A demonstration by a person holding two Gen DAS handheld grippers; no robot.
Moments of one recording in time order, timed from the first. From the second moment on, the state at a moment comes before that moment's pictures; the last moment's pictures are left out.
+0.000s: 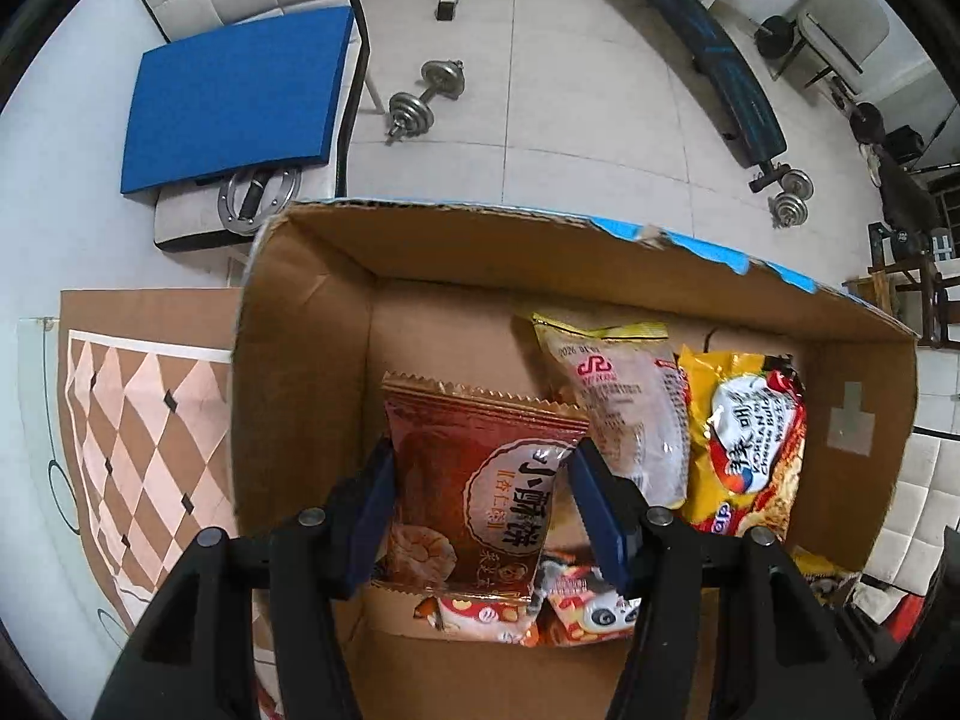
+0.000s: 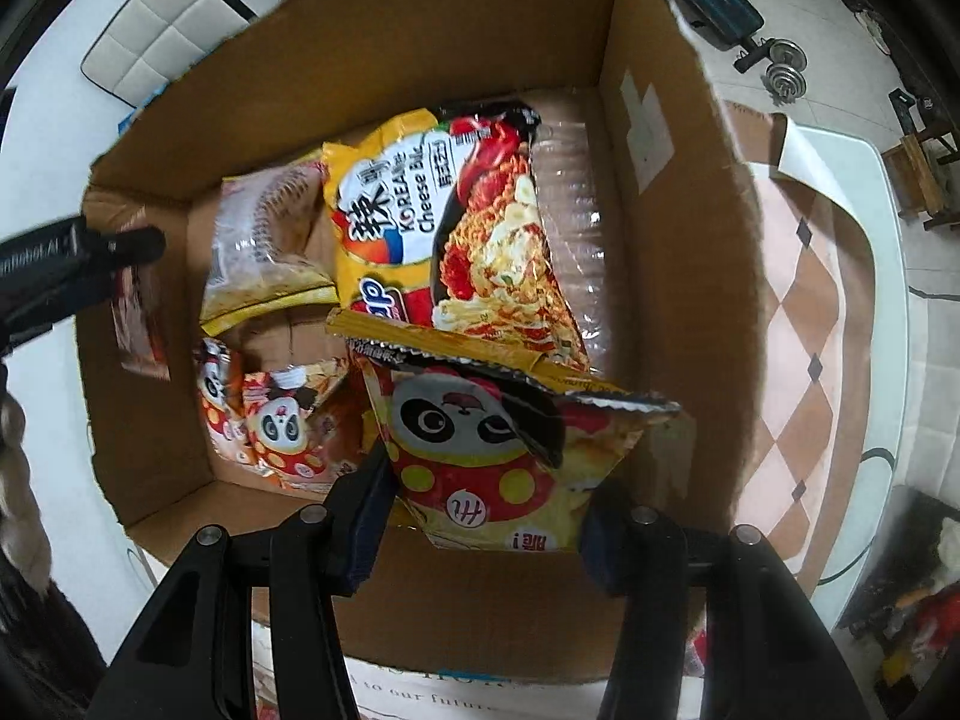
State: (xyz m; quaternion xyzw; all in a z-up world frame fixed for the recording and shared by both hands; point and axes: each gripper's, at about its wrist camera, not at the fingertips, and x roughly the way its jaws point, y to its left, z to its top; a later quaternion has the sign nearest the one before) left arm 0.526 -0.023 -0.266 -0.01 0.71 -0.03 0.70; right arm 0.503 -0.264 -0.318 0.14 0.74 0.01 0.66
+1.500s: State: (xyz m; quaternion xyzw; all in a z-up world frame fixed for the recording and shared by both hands) left arm 0.352 -0.015 -0.163 0.00 0.57 0.00 0.82; right arm 0.449 -0.239 -0.237 0.08 0.65 0.03 0.76
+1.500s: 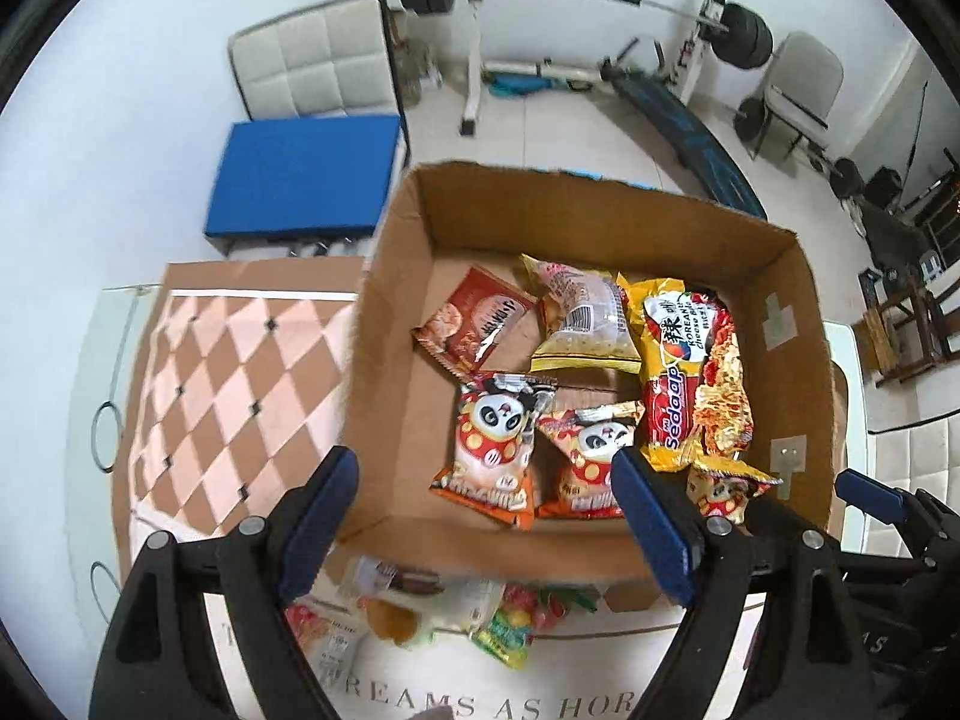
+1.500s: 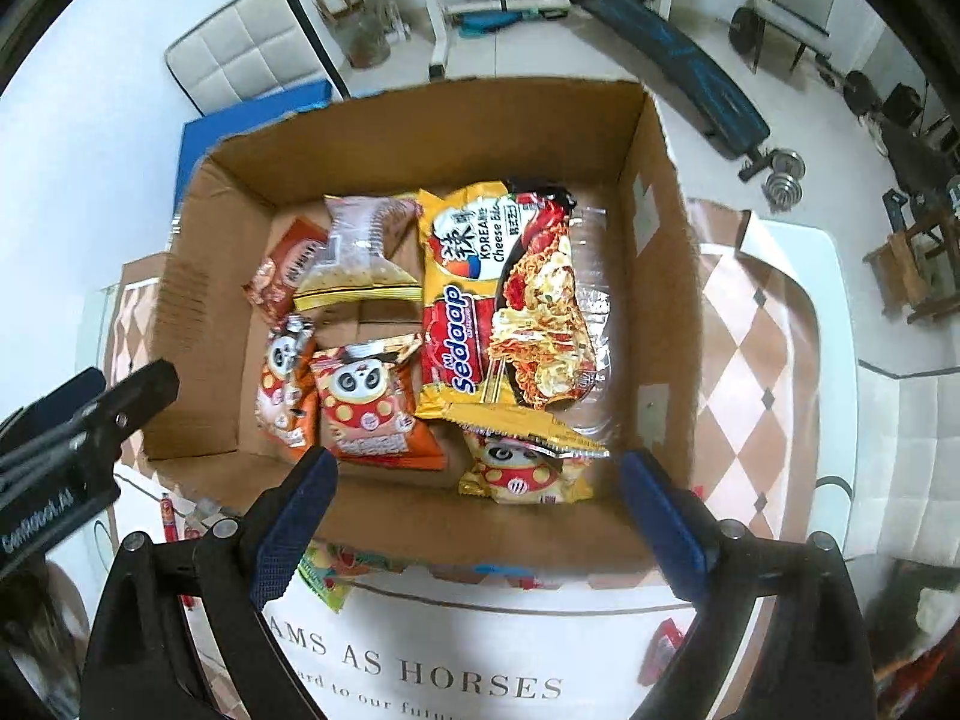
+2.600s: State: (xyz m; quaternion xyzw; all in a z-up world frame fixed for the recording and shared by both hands) left arm 0.247 0.103 -0.316 -0.09 0.69 0.04 0.72; right arm 0.354 -0.105 -0.388 0.16 0.74 0.02 0.65
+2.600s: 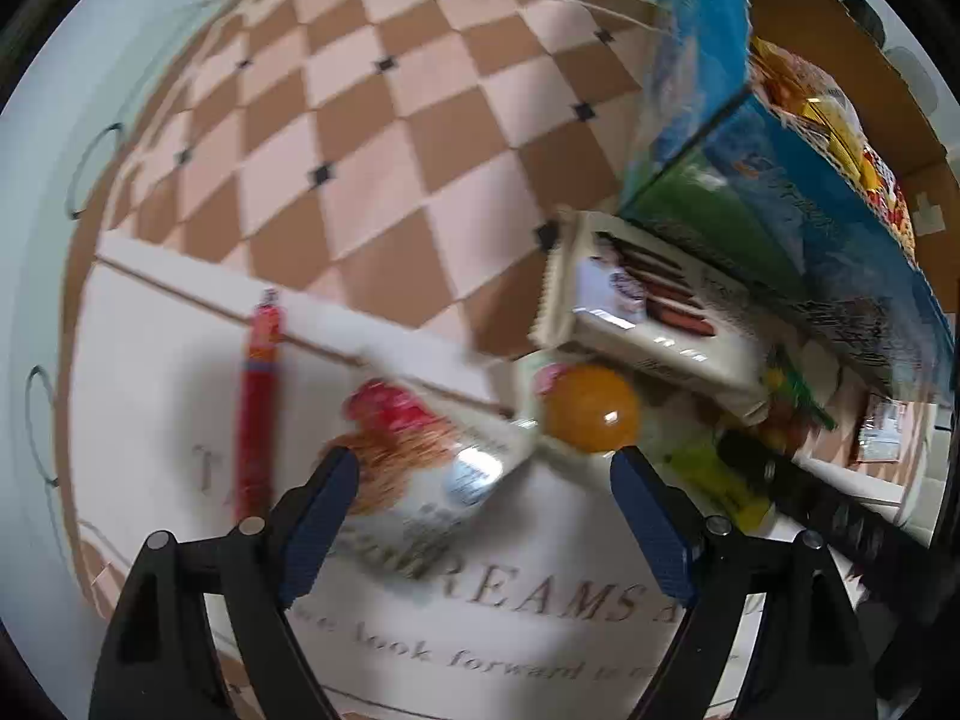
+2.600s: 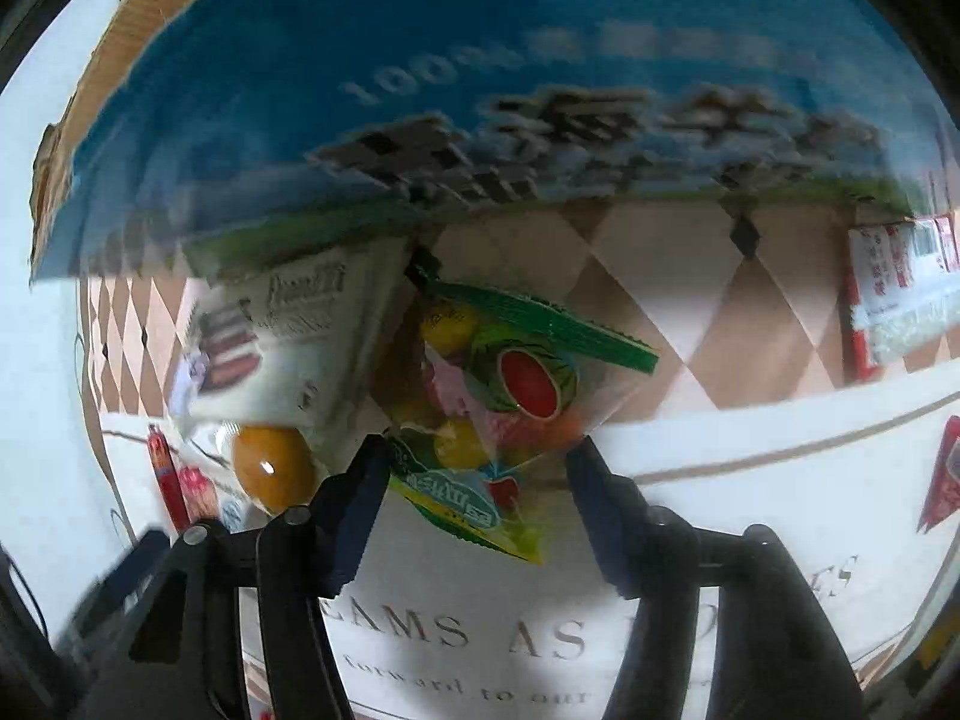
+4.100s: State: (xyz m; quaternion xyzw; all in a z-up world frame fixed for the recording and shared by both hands) left arm 0.176 0.033 -0.342 0.00 0.72 -0.02 0.70; right arm 0.306 -0.084 -0.405 0.15 0.75 -0.01 0.65
